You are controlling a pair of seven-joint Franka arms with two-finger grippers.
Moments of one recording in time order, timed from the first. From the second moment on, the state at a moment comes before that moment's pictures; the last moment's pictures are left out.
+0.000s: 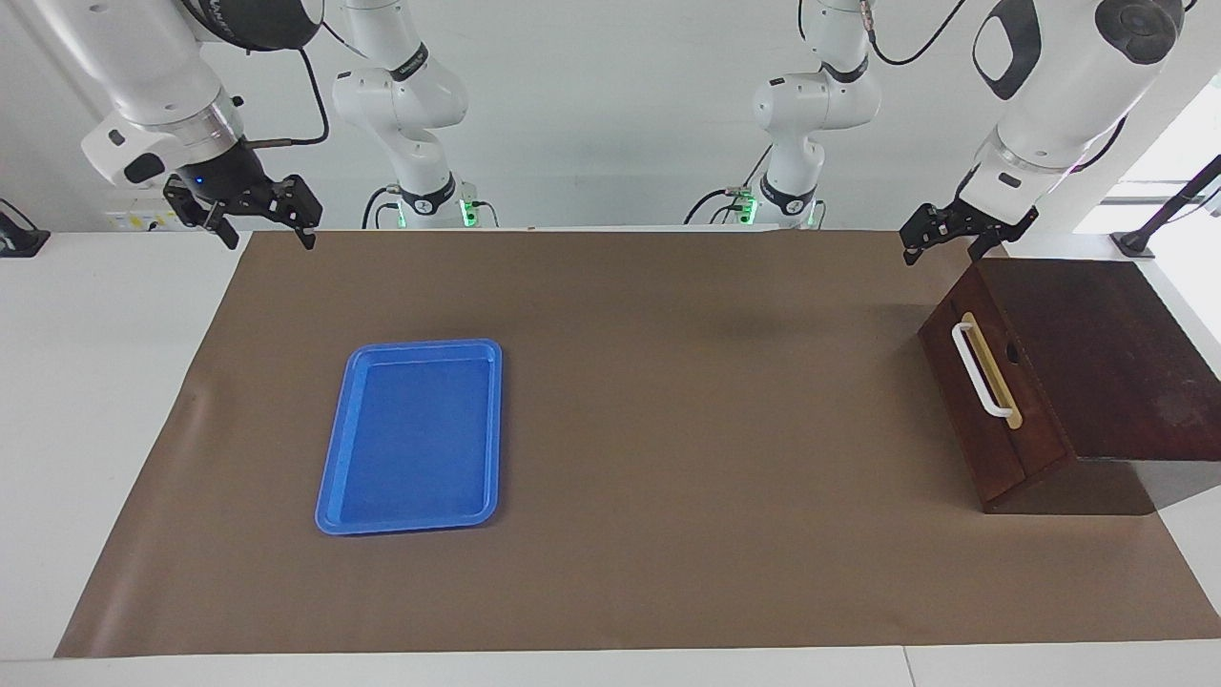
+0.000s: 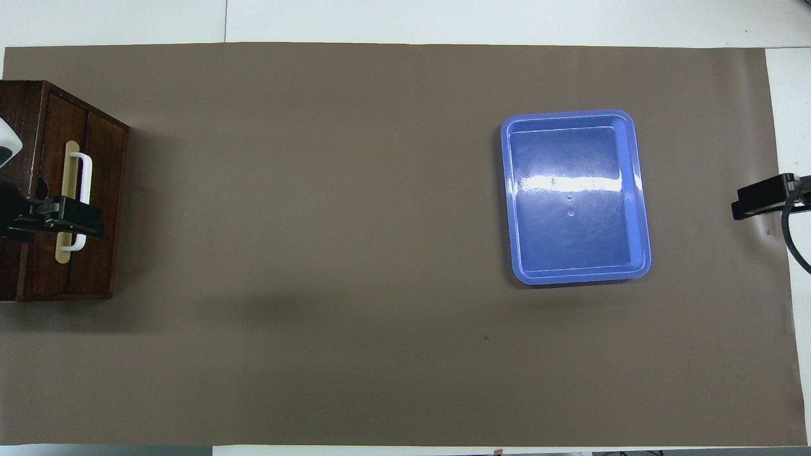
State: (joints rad) left arm 0.02 -0.07 -0.06 -1.72 0.02 1.54 -0.02; right arm -0.02 -0.02 -0.04 -1.56 -0.03 1.46 -0.05
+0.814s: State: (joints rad) left arm 0.02 -0.07 -0.06 -1.76 0.05 1.64 -0.02; right arm -0.02 -0.02 -0.04 -1.56 -0.03 1.46 -0.05
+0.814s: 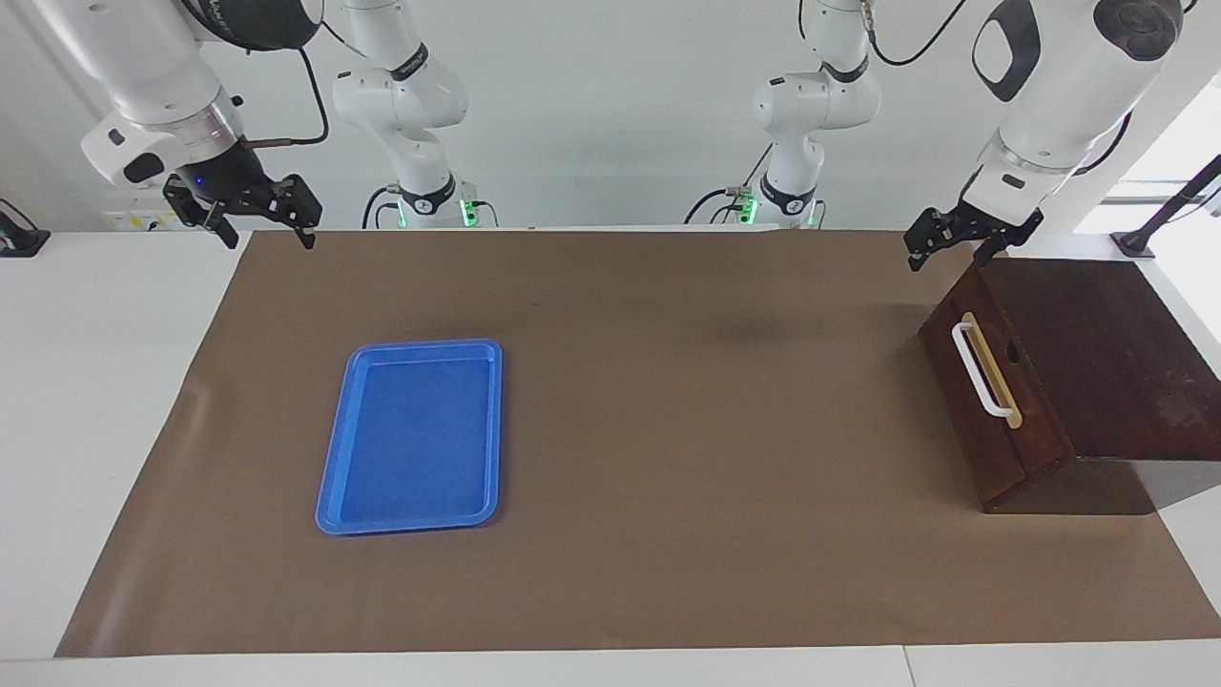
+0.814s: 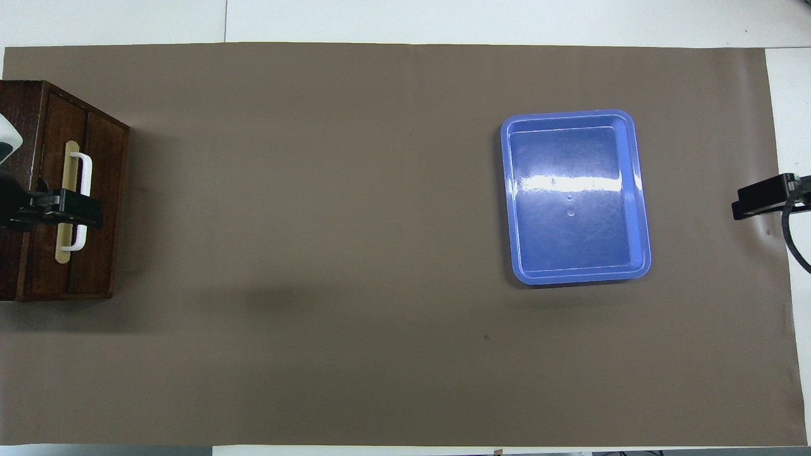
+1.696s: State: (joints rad) left arm -0.04 0.10 -0.07 -1.95 0.47 2.06 -0.01; right arm -0.02 -0.06 -0.04 -1.66 -0.02 1.47 -0.26
